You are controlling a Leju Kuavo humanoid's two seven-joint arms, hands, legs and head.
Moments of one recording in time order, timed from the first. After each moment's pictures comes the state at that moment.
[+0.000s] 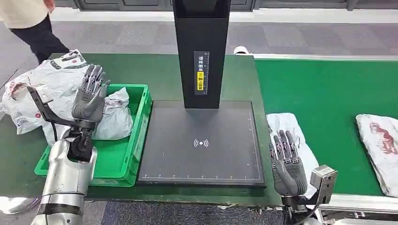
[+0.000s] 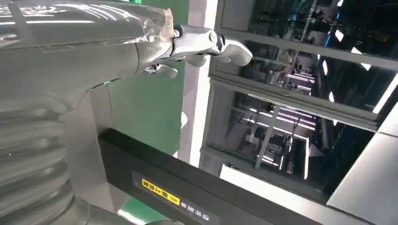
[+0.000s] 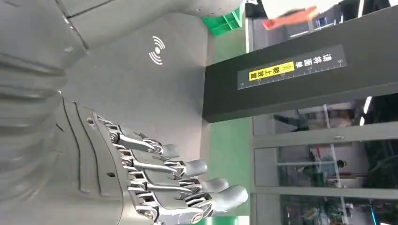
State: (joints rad) left arm -0.42 0.03 0.19 -1.31 0.38 -0.33 -0.20; right arm 0.11 0.16 -0.03 -1.52 -0.11 0.24 -0.39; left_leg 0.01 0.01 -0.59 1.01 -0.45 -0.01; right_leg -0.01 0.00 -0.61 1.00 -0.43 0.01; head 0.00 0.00
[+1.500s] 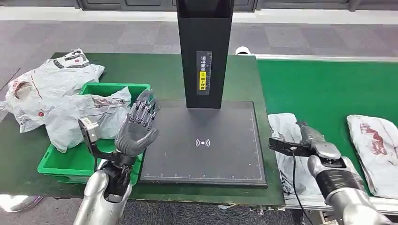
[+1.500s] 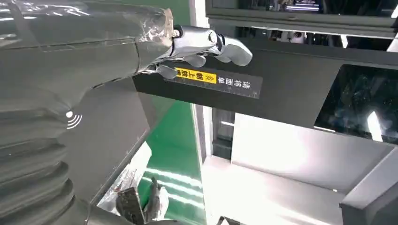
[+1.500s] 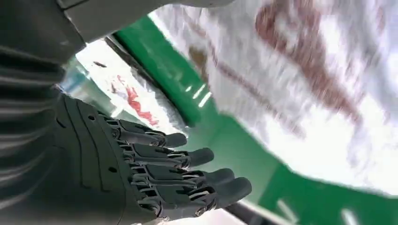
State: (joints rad) left arm -0.14 -0.14 -0.11 -1.58 0.21 -0.35 -0.28; right arm -0.64 -0.20 0.25 -0.52 1.34 0.16 -0.07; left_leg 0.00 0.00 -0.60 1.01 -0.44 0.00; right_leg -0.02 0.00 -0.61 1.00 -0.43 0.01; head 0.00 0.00
